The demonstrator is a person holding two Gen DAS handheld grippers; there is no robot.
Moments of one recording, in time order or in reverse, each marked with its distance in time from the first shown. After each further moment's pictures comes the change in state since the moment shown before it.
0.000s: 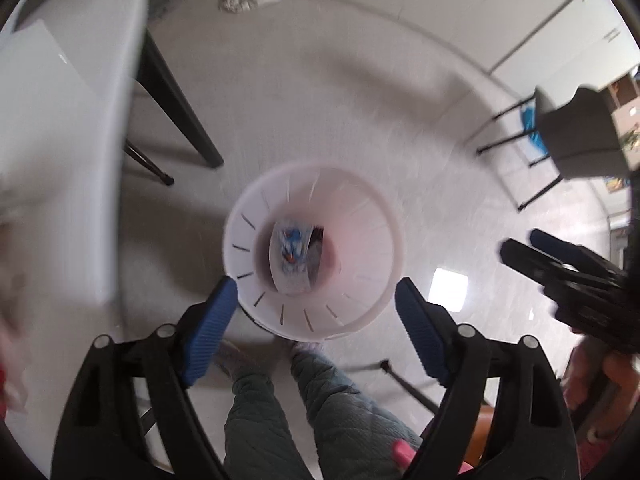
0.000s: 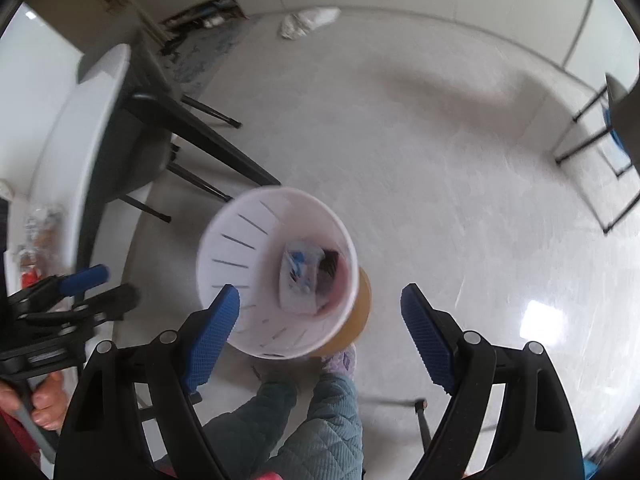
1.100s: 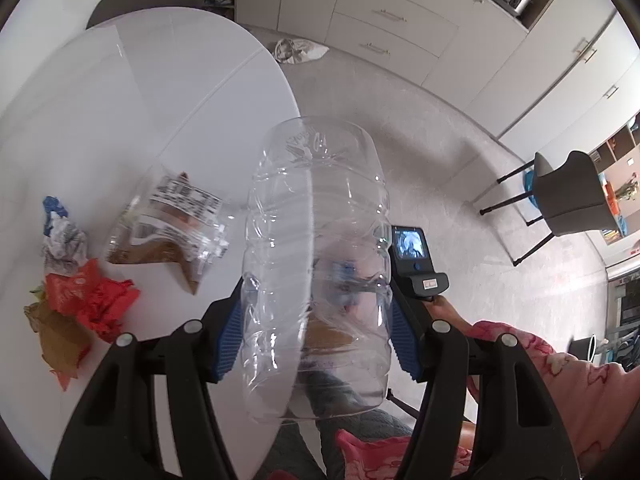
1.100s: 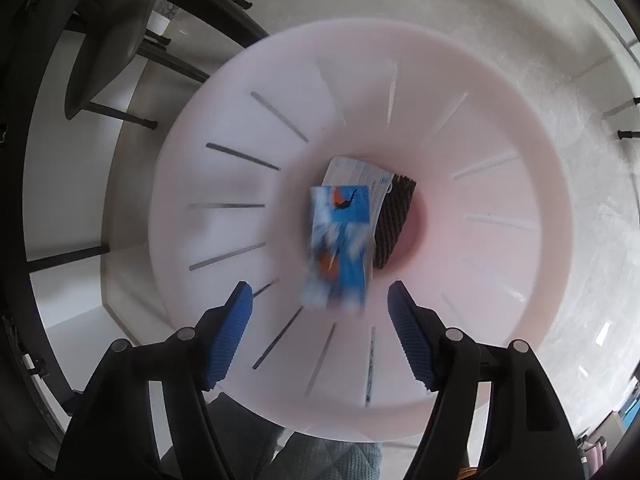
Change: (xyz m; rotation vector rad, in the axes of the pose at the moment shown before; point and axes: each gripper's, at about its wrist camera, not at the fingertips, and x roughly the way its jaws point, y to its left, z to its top) left arm -0.134 0.086 -0.032 -0.099 -0.167 0.029; right arm 0.236 0.080 -0.007 -0.050 0.403 0.002
